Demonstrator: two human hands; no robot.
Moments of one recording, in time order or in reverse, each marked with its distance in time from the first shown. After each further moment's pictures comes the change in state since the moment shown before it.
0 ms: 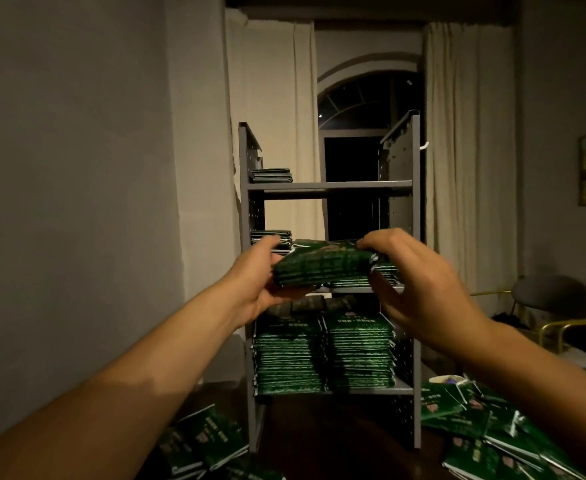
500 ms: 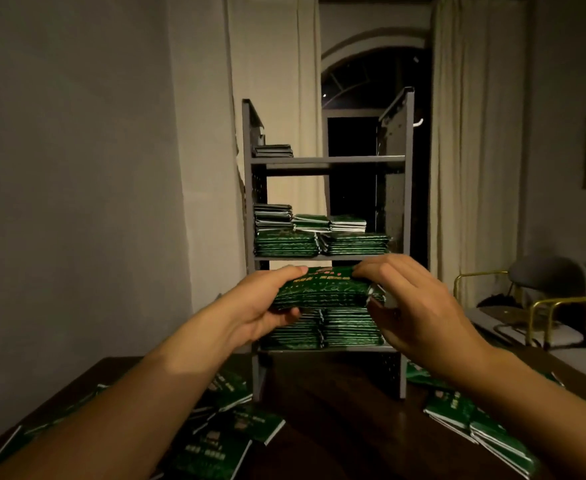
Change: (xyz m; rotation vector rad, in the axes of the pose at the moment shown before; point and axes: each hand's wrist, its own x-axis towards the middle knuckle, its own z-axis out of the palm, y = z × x) left_hand -0.052 -0.051 -0.009 0.020 -0.087 -0.159; right_hand -0.057 -0.047 -0.021 0.044 -0.128 -0.009
